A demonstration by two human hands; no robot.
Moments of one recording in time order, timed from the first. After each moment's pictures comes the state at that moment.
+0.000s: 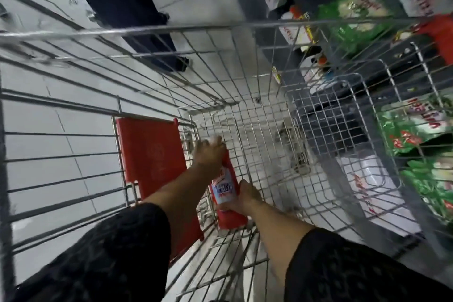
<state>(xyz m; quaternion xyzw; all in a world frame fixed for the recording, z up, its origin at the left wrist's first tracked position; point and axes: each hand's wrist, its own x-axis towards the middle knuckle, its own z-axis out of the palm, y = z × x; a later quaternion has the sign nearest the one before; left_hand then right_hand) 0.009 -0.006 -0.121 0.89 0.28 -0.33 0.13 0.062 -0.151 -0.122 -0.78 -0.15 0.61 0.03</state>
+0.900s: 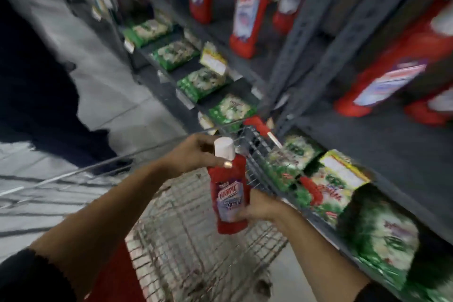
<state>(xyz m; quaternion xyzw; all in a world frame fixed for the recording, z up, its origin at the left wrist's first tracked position) 0.181 0.003 0.200 0.76 0.13 -0.08 0.64 0.249 -0.212 0.140 -0.74 -0.19 0.56 0.32</state>
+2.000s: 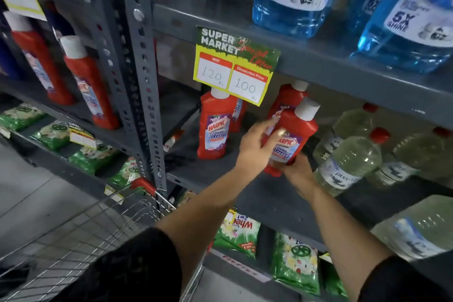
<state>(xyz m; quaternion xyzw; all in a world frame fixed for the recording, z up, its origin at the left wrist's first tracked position) 0.456 -0.334 0.312 0.72 -0.05 0.16 0.67 0.485 -0.482 0.271 -0.82 0.02 0.04 0.57</state>
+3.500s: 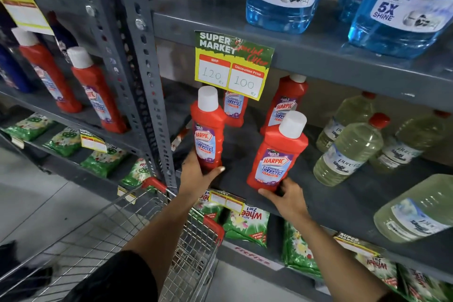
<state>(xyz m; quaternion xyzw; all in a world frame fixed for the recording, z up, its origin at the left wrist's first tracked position) 0.395 -0.211 0.212 0.85 0.16 0.12 0.49 0.399 -0.467 0.225 -0.88 -0.02 0.02 0.48</state>
